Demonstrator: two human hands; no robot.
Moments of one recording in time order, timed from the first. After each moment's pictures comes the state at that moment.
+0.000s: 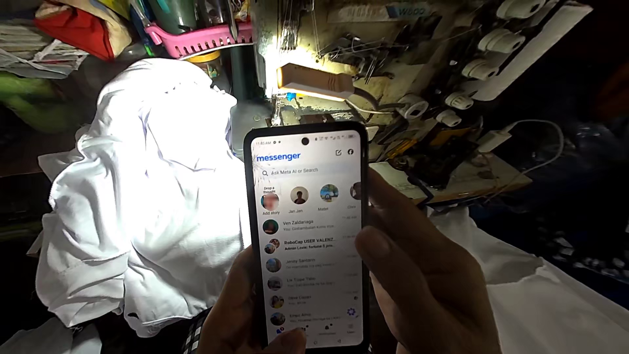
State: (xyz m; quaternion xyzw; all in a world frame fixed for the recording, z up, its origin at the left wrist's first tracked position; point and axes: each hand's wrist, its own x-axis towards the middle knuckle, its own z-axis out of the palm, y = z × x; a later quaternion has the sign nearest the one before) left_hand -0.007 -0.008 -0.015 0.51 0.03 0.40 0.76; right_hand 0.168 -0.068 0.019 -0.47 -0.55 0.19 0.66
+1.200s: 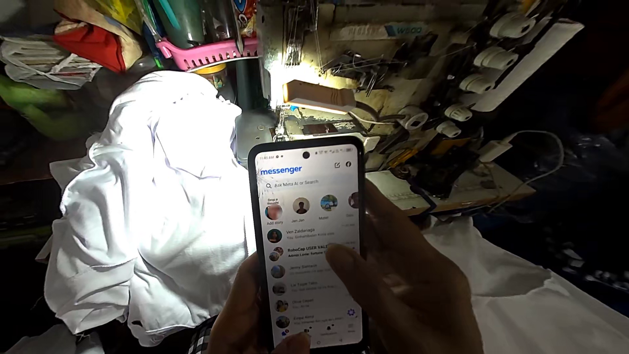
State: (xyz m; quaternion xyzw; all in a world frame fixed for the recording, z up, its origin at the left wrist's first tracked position) left_hand -0.006 -0.006 -0.015 0.51 0.03 0.41 0.76; right_hand 0.157 -0.062 0.022 -0.52 -0.54 0.16 0.64
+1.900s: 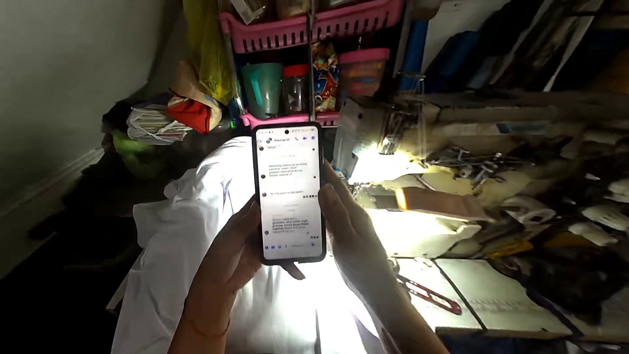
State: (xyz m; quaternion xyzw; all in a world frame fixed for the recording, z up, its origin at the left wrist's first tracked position) left_hand -0.020 0.215 0.012 0.45 -0.06 0.36 0.82; right_hand 0.140 0.133 0.047 -0.44 -0.59 0.21 0.65
